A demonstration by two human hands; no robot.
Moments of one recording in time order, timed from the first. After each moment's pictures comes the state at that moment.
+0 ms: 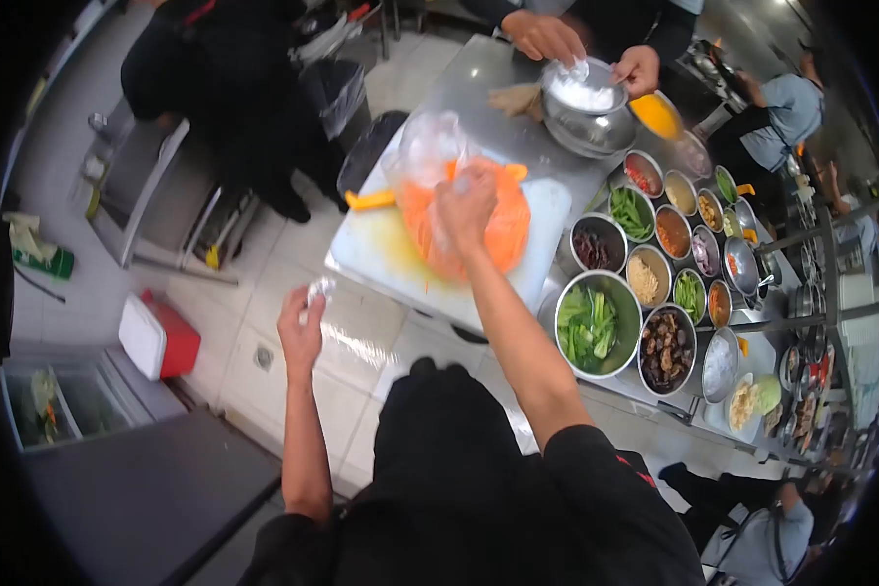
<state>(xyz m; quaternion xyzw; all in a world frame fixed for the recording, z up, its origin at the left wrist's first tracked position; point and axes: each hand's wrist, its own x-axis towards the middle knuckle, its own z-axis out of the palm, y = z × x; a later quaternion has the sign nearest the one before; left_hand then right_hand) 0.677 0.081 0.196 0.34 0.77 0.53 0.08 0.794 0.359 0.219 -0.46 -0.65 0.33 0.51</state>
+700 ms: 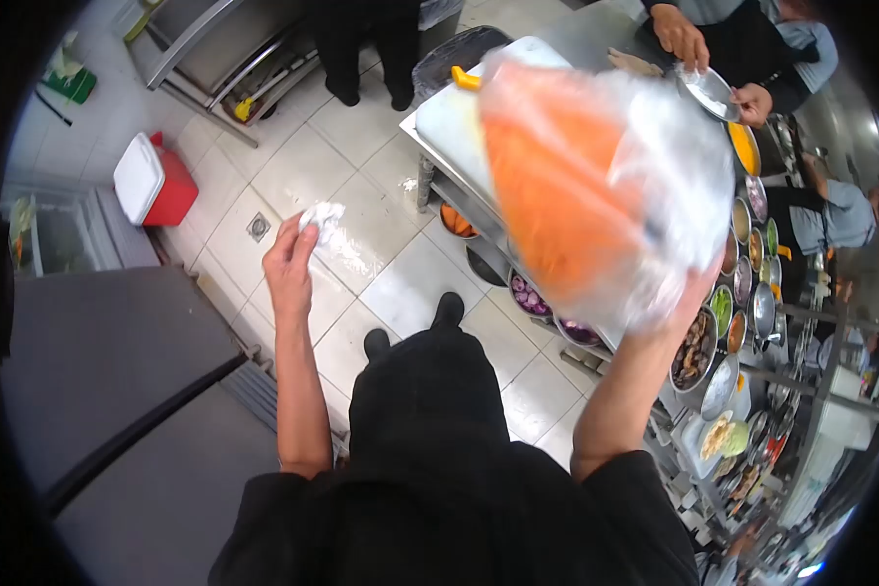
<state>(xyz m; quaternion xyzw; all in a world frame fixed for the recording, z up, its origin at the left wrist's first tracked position) 0.723 -0.037 0.207 0.14 0.68 0.71 0.13 0.957 0.278 0.299 -0.32 -0.28 0.71 0.56</state>
